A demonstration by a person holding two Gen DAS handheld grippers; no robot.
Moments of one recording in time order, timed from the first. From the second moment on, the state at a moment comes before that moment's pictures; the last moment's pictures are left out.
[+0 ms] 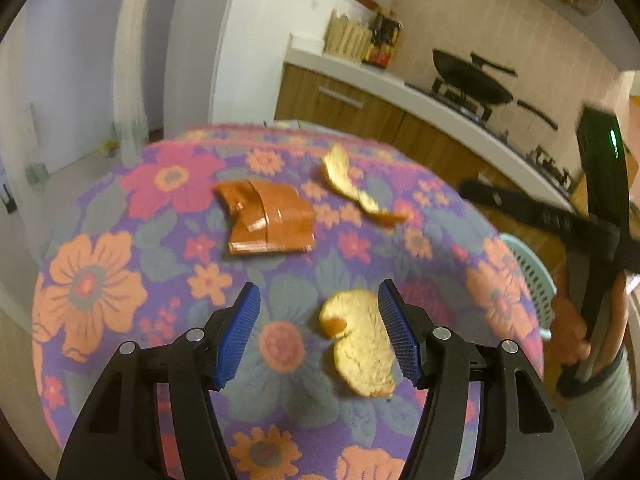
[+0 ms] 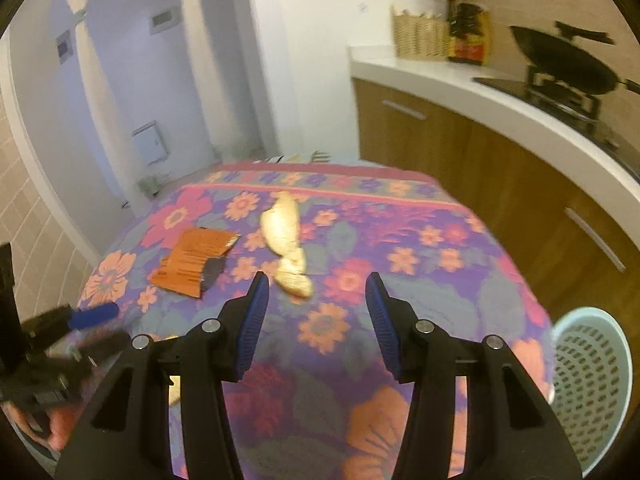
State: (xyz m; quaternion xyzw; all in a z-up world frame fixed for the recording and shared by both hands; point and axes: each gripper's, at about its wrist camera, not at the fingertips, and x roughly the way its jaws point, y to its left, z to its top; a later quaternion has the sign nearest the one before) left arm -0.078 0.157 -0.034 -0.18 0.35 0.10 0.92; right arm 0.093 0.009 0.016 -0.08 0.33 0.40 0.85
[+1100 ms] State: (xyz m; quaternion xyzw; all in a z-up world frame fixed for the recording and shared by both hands) left arm -0.063 0.109 -0.064 -0.07 0.41 0.07 0.91; right arm 0.176 0.151 -0.040 -0.14 0.41 0.41 0.80
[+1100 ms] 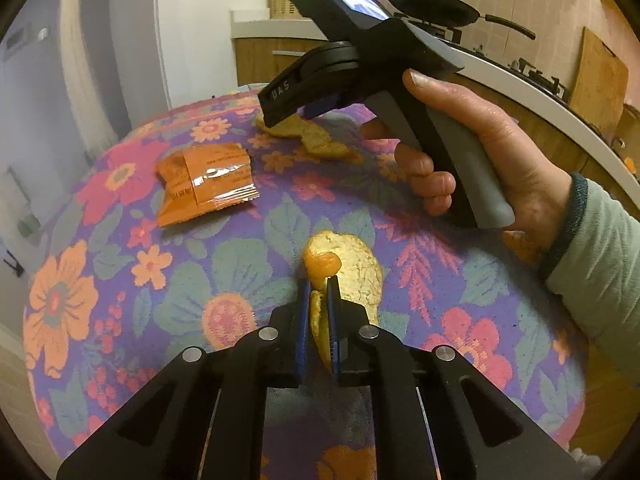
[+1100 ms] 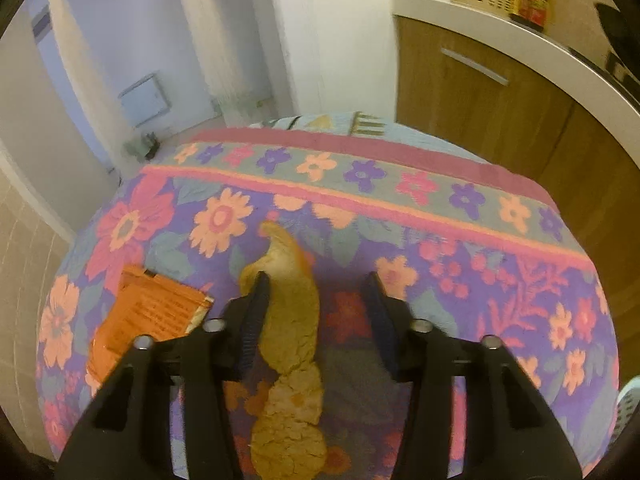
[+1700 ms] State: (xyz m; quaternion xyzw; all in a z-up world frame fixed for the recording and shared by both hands) left arm -0.075 0.103 -0.043 -0.12 0.36 0.03 0.92; right arm 0.128 0.037 0.005 -0.05 0.33 0.43 0.84
